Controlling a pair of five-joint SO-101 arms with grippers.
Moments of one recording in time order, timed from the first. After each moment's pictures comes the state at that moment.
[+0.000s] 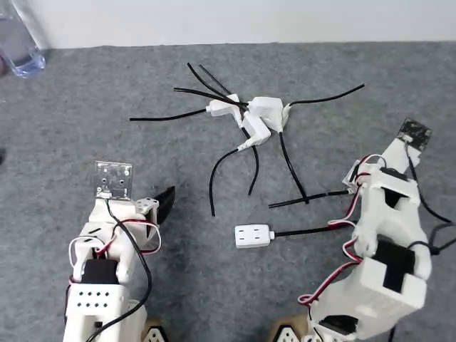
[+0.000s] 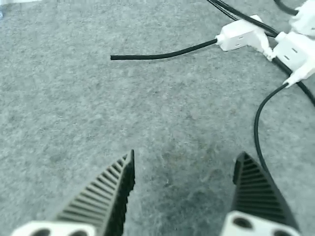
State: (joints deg) left arm -3.6 -68.3 85.1 33.5 4.8; right arm 20.7 8.8 31.0 32.2 -12.8
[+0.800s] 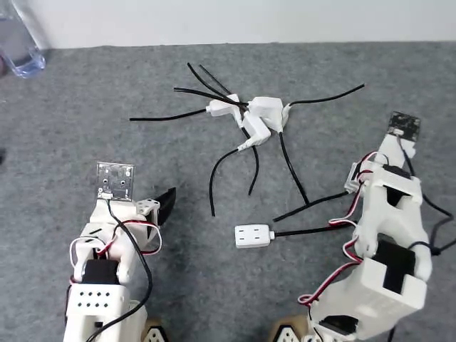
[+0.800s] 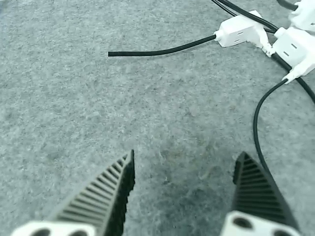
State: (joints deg) left arm -3.3 -68.3 85.3 33.5 4.8; right arm 20.8 8.9 29.7 34.5 2.1
